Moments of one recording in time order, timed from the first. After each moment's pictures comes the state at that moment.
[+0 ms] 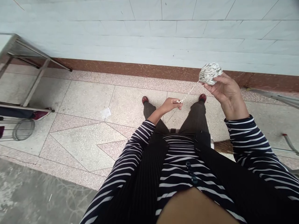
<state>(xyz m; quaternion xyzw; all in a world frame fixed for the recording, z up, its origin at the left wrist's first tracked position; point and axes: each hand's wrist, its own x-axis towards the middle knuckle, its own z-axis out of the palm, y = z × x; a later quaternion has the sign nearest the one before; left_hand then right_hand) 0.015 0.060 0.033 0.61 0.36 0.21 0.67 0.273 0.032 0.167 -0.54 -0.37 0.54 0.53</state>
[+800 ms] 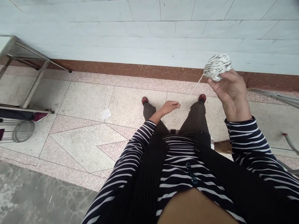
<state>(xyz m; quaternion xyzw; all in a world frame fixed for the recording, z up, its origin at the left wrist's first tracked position) 0.016 0.064 -0.002 0.62 0.42 0.19 0.63 0.263 0.024 0.191 -0.50 -0.35 0.51 0.61</state>
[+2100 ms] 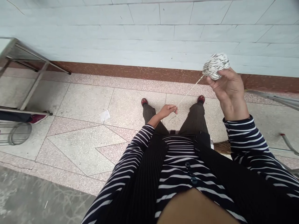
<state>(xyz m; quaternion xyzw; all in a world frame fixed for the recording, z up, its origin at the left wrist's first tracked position) 0.006 0.054 -0.029 0.64 0.35 0.20 0.65 0.258 0.037 0.181 -0.44 -0.29 0.50 0.69</state>
